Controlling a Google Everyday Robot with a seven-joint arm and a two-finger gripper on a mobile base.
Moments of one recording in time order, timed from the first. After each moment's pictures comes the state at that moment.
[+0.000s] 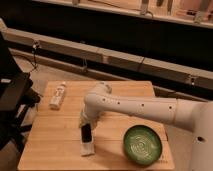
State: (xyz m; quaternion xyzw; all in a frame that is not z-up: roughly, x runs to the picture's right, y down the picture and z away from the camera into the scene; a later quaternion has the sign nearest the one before) arm -0.093 0.193 0.756 -0.14 -0.36 -0.62 0.69
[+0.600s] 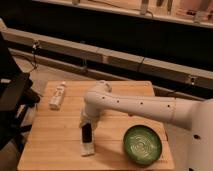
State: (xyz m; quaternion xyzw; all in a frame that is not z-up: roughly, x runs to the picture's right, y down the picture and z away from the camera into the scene) arm -0.092 0.195 0.757 -0.17 -0.36 -0.60 0.70
